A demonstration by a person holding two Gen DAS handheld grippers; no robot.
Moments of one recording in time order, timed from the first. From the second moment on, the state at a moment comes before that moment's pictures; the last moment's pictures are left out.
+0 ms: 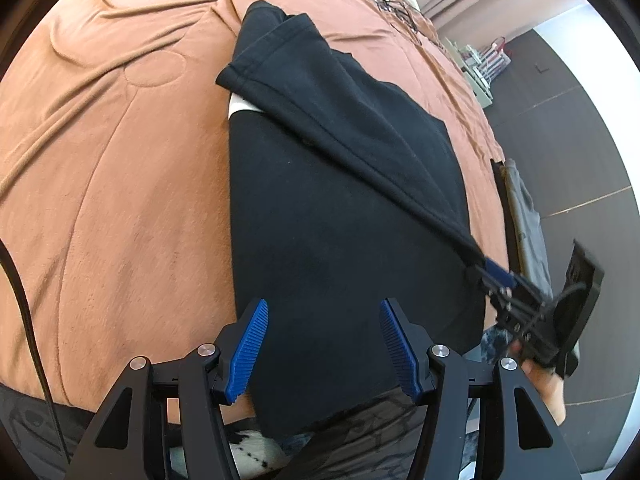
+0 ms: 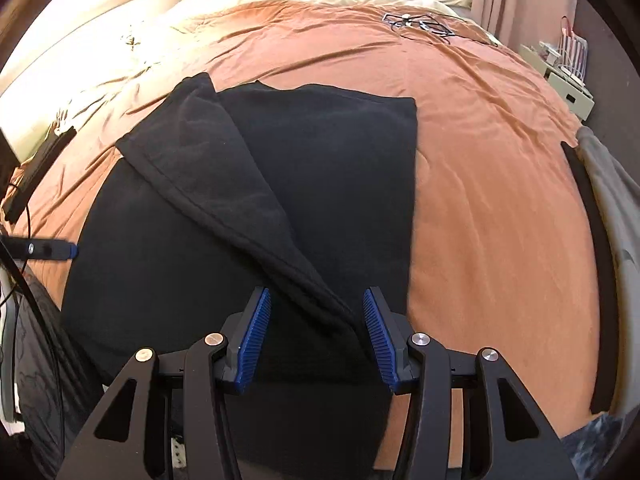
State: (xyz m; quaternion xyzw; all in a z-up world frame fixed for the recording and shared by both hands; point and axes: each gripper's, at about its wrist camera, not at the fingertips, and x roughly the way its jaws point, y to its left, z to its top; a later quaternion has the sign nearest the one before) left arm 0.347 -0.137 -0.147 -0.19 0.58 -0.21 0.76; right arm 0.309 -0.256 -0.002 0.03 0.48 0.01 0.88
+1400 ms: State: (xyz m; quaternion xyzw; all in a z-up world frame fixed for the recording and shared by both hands) left arm 0.333 -0.124 -0.171 -0.12 0.58 -0.18 0.78; right arm 0.224 -0.304 0.015 0.20 0.47 -0.02 0.86
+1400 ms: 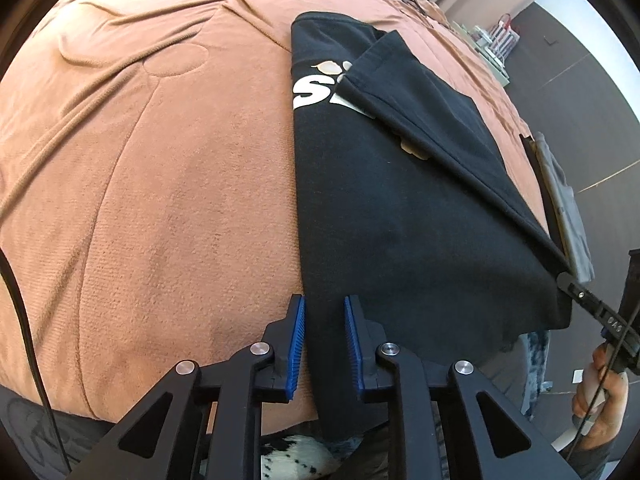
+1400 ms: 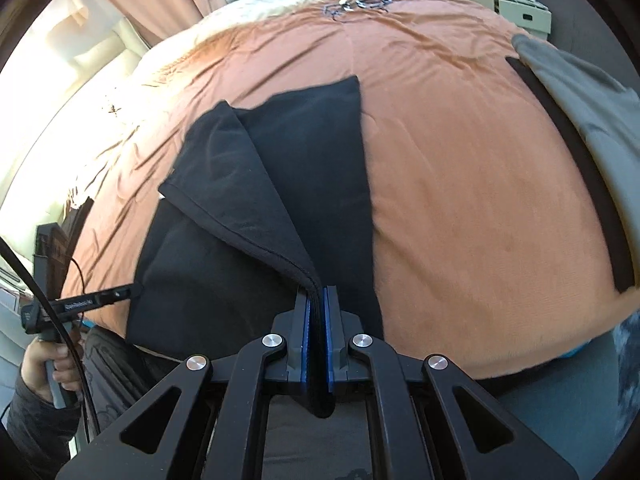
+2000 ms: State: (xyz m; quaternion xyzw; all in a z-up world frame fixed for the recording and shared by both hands) left arm 0.301 -0.108 -0.177 -0.14 0.61 -0.23 0.75; right arm 0.226 -0.306 0.000 0.23 0.47 -0.03 0.85
